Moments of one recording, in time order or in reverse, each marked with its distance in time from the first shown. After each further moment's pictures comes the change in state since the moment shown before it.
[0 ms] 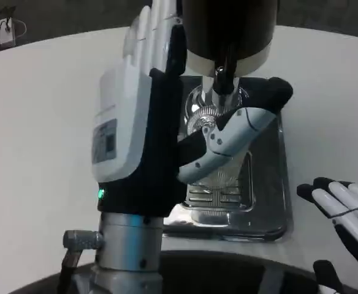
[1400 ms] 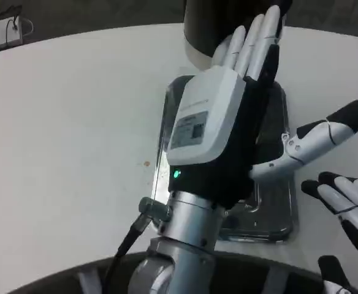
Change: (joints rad) left arm -0.164 -0.017 -0.087 0.233 0.031 0.007 -0.090; right arm -0.006 -0.003 -0.020 0.000 0.035 -0.011 0.000
